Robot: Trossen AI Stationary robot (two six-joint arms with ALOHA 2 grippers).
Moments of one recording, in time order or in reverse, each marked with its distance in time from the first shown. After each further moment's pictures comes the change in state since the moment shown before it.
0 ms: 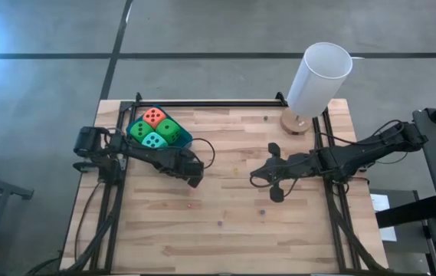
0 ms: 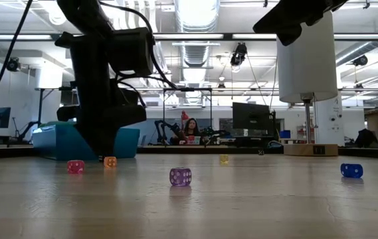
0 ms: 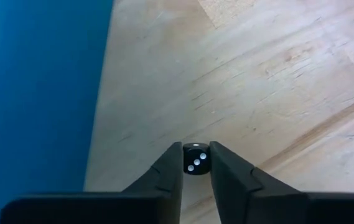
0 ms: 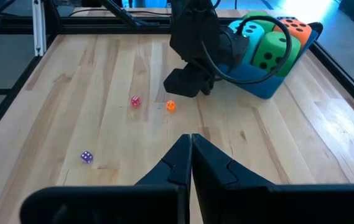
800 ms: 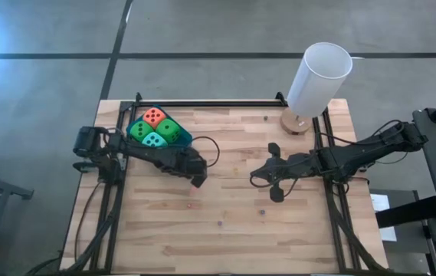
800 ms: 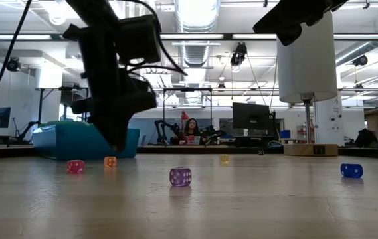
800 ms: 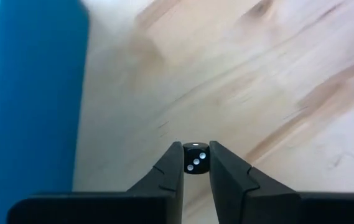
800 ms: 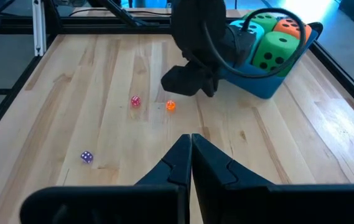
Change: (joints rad) left arm 0.000 -0.006 0.068 0.004 -0.012 0.088; right arm 0.000 0.000 0.000 0.000 0.000 0.000
